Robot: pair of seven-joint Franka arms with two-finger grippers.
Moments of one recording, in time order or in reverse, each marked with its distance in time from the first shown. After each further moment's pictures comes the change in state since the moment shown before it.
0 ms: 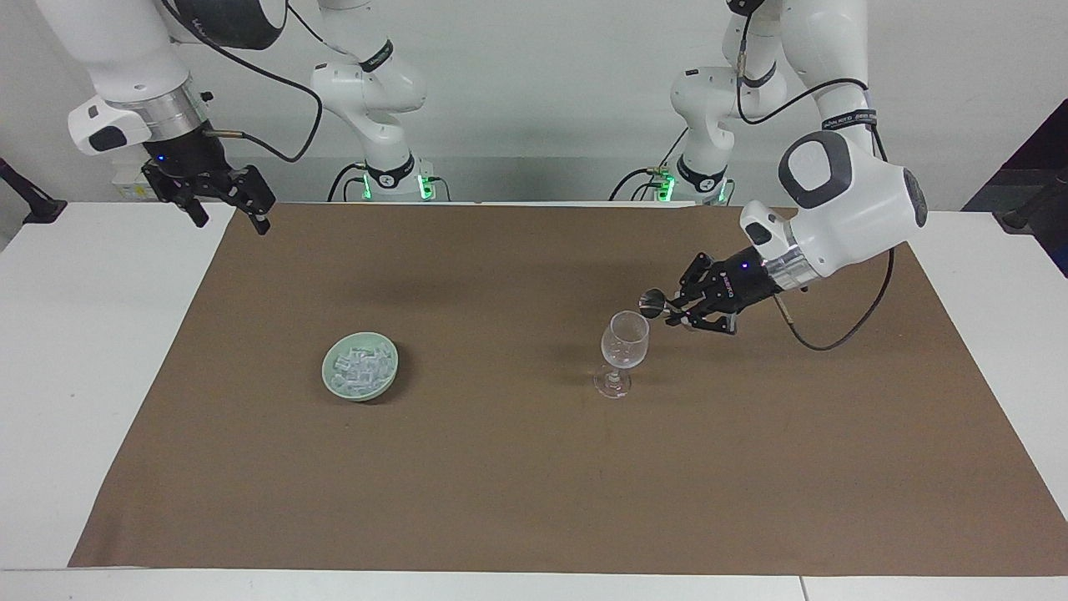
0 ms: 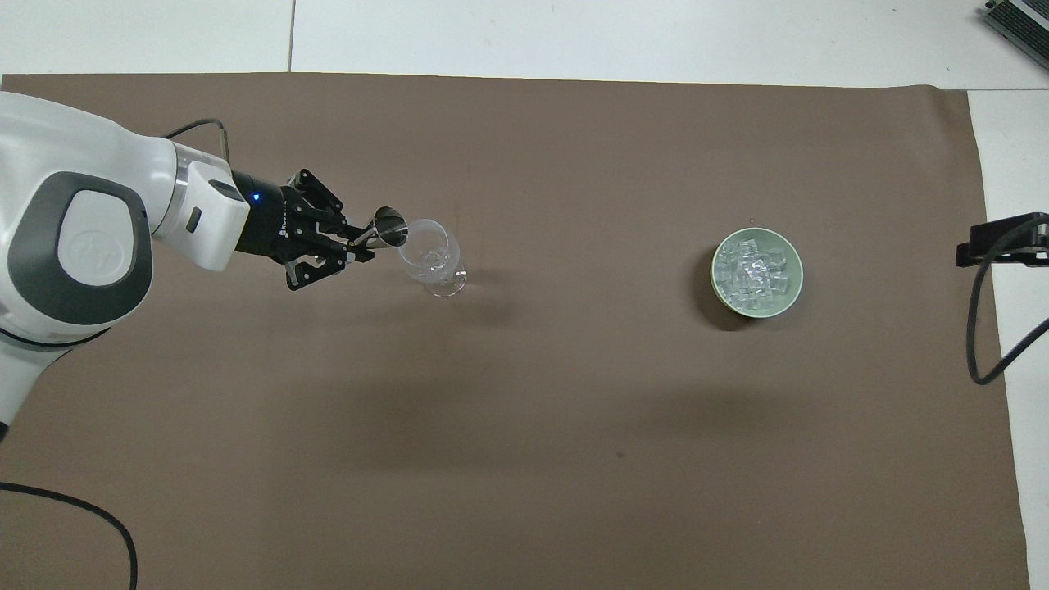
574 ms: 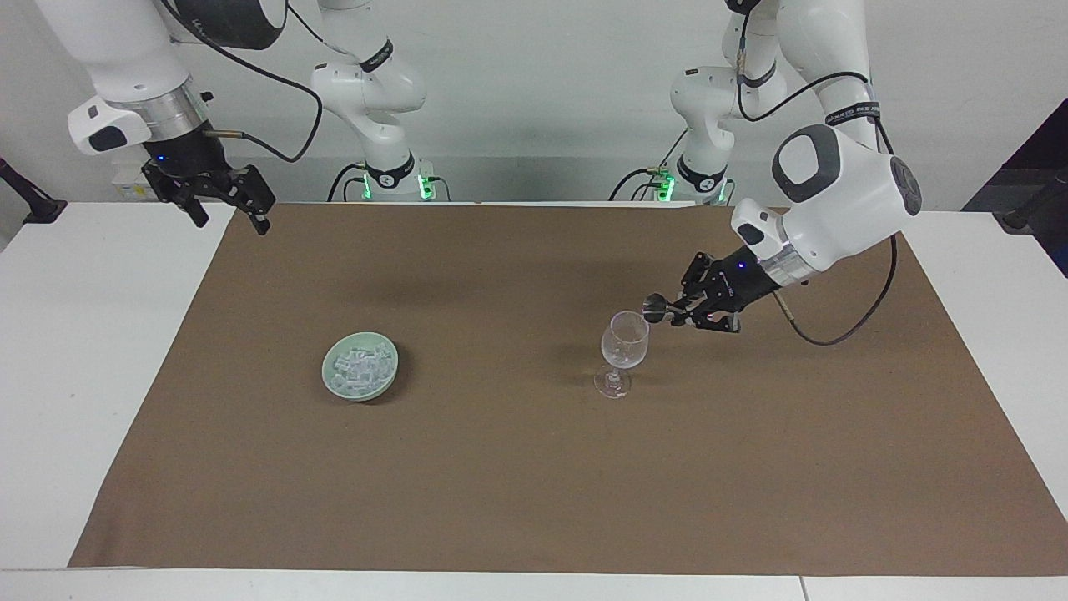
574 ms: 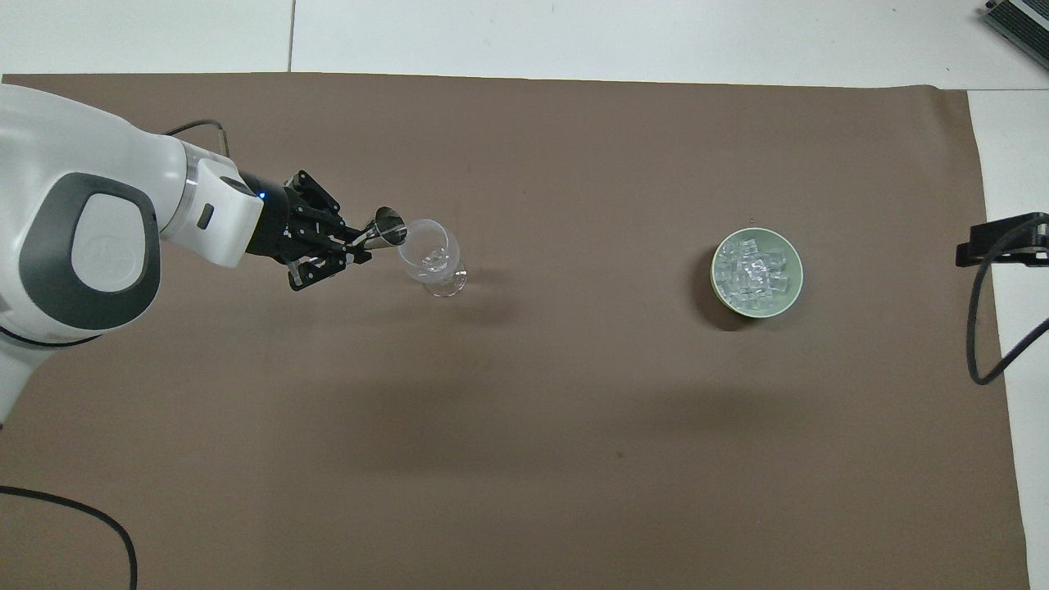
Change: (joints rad) left arm -0.022 -0.005 -0.001 0.010 0.075 0.006 -0.109; right arm 0.000 0.000 0.000 0.000 0.000 0.000 0.000
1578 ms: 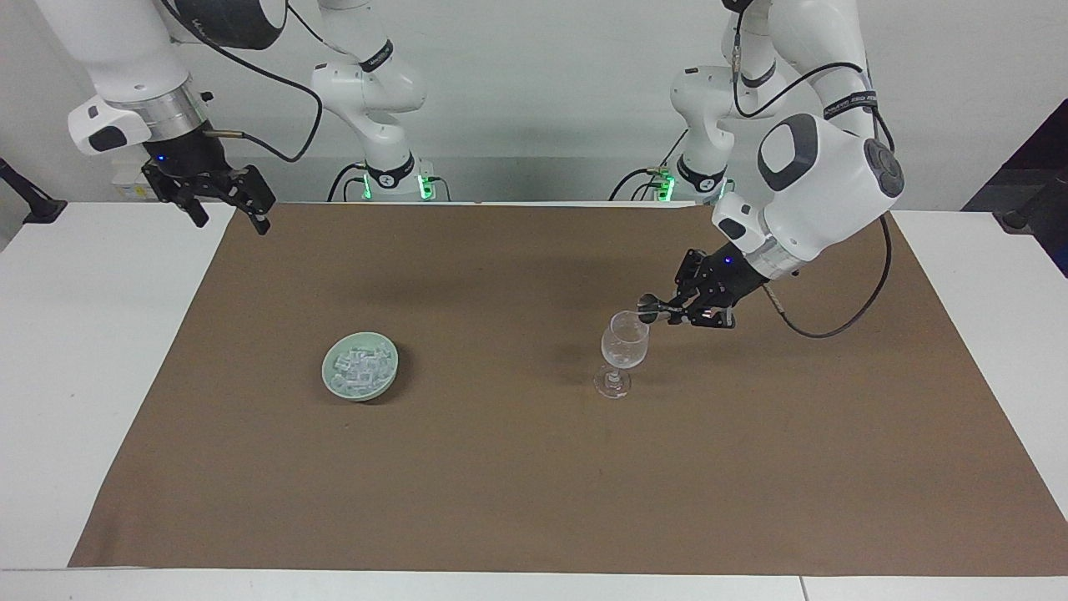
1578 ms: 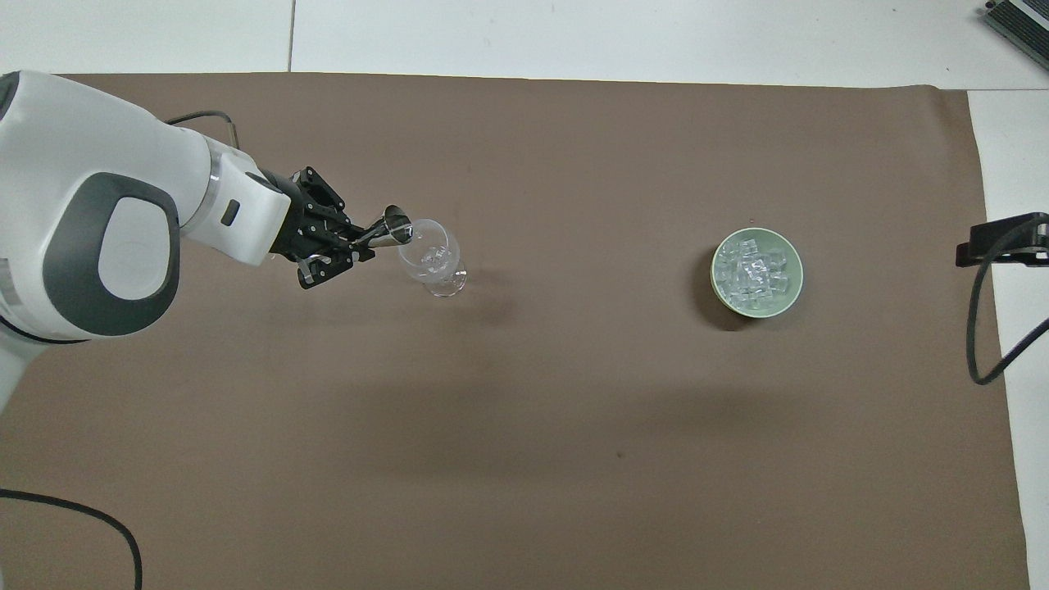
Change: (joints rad) left arm -0.037 -0.001 0.001 0.038 0.116 0.003 -0.106; right arm 0.000 0.000 0.000 0.000 0.000 0.000 0.000
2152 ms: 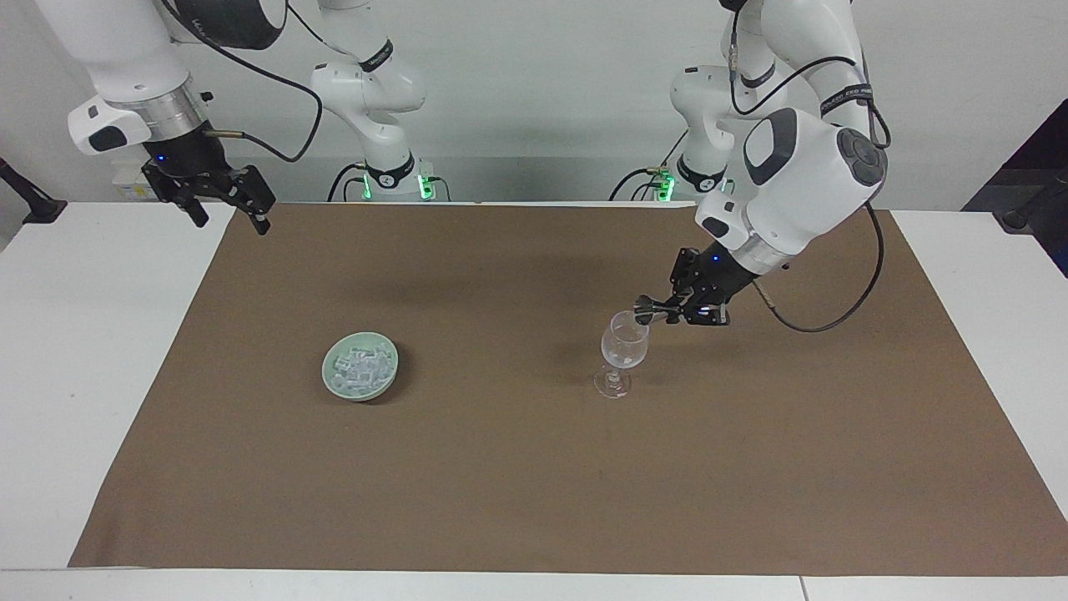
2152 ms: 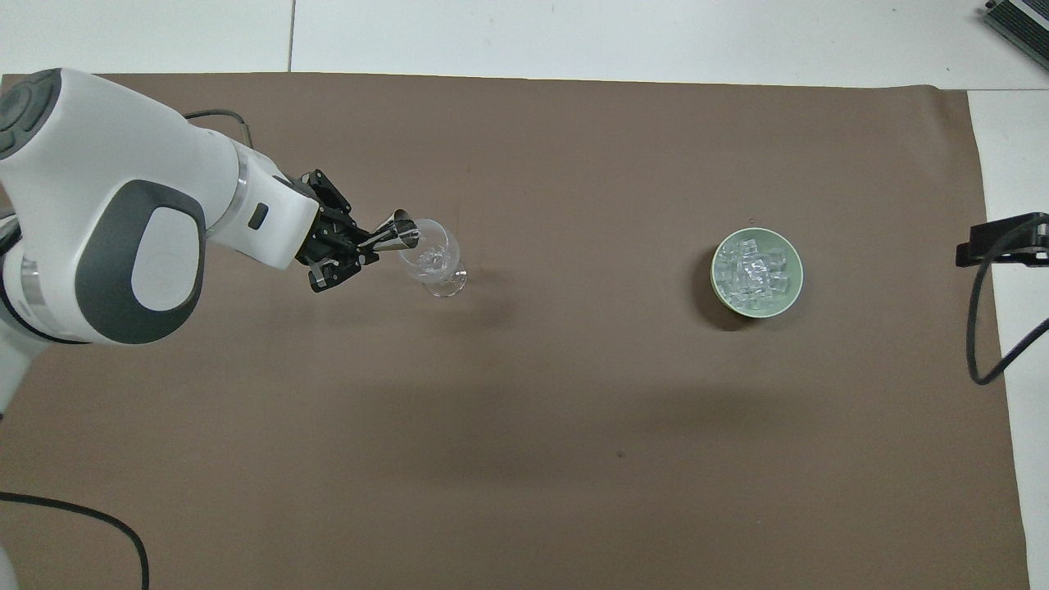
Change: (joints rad) left arm -0.046 0.000 -0.001 0.015 0.113 0.000 -0.094; right arm 0.000 0.000 0.000 0.000 0.000 0.000 0.000
